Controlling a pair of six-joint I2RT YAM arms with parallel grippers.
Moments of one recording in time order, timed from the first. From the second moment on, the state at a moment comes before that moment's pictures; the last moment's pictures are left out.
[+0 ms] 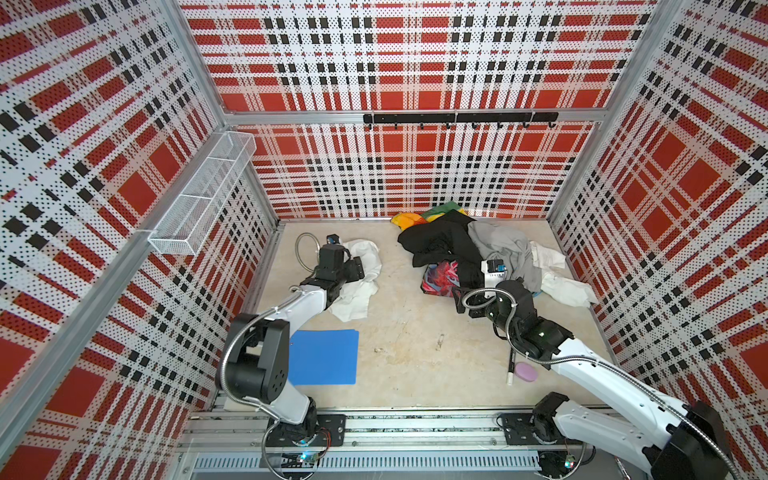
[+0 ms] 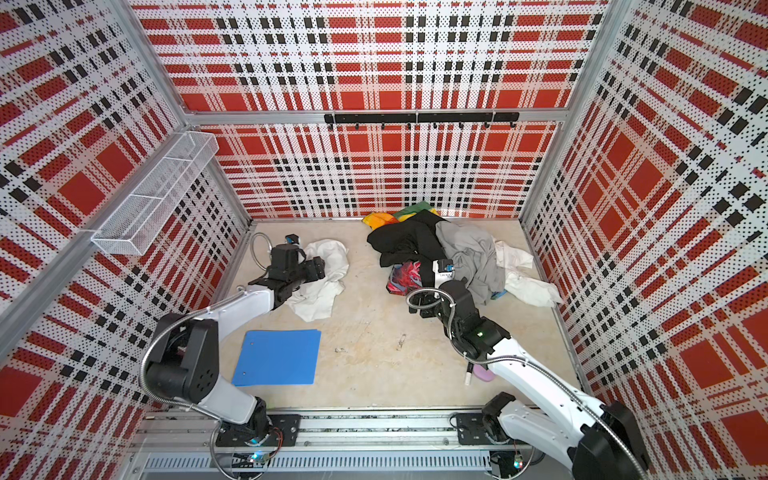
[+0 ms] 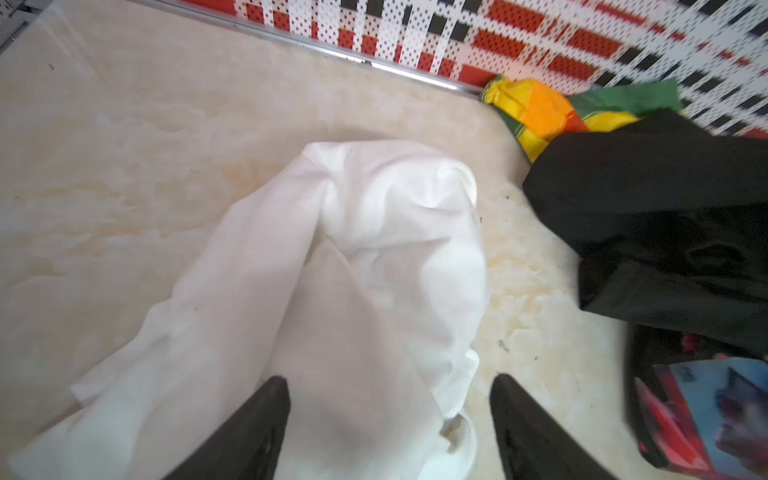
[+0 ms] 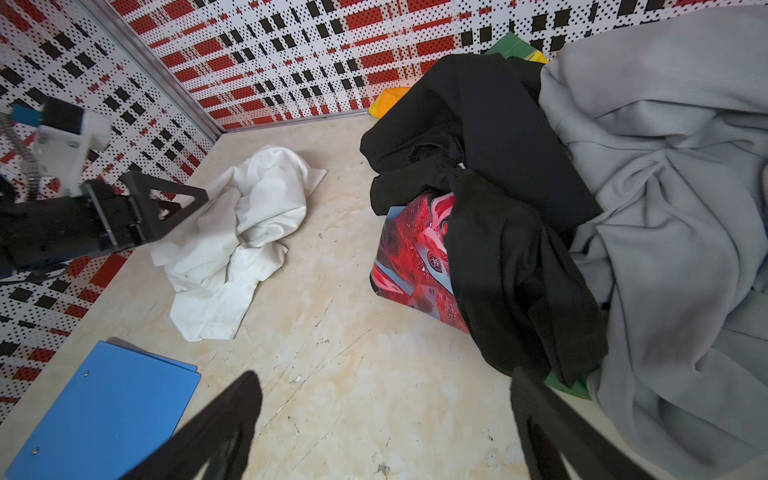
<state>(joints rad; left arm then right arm) -0.23 1.63 0.96 0.01 -0.09 -0.31 0.62 1.00 0.67 -0.11 0.18 0.41</state>
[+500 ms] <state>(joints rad) -0.25 1.92 1.18 -0.19 -0.17 -0.32 0.62 0.98 0.67 -0.12 0.19 0.41</state>
